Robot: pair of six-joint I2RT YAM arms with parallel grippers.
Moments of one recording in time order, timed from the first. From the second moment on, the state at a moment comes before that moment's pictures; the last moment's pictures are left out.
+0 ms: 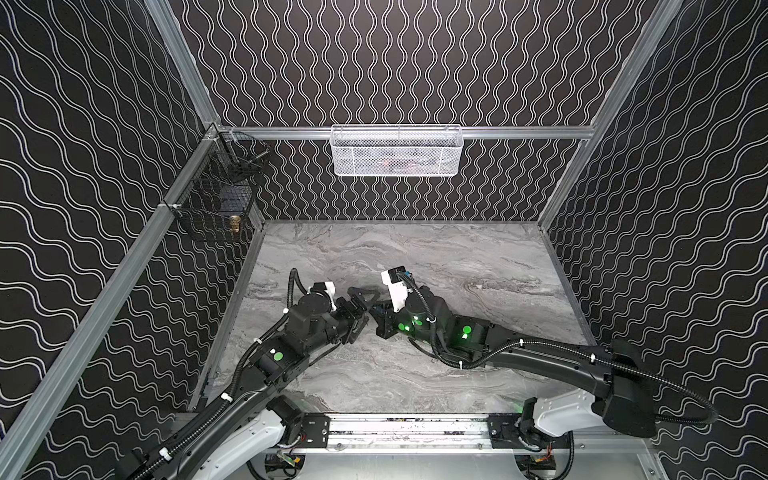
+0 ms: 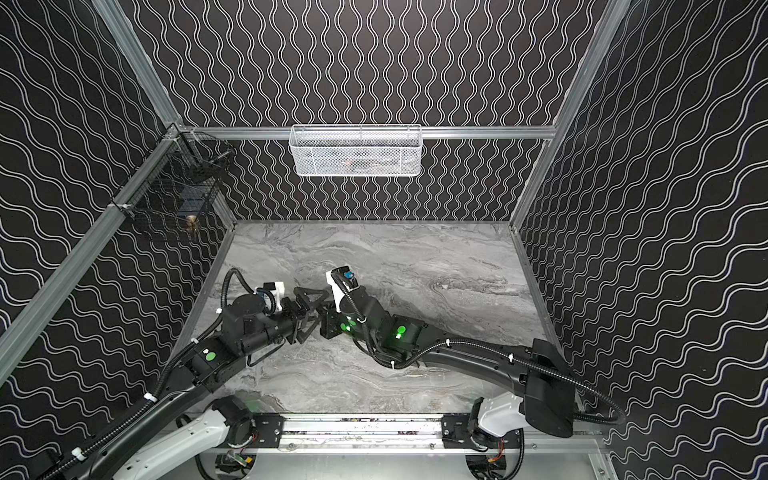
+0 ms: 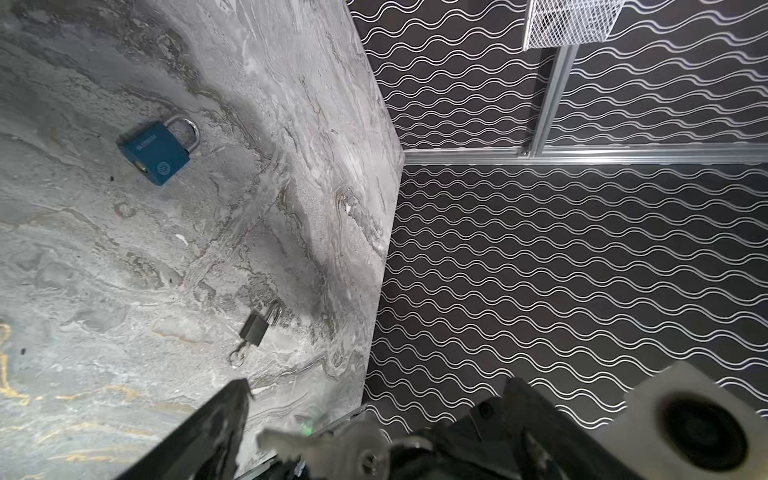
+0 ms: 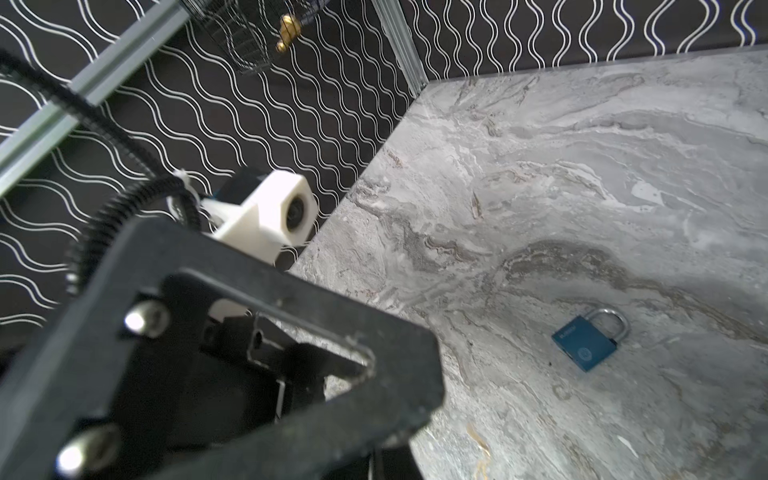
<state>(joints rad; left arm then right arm) -0.65 0.77 0.65 -0.23 0.15 -1.46 1.14 1.43 1.08 0.01 0.14 0.61</state>
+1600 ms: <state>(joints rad) -0.65 0.71 0.61 -0.22 0.03 -1.54 1.18 1.35 0.93 0.13 0.12 0.57</state>
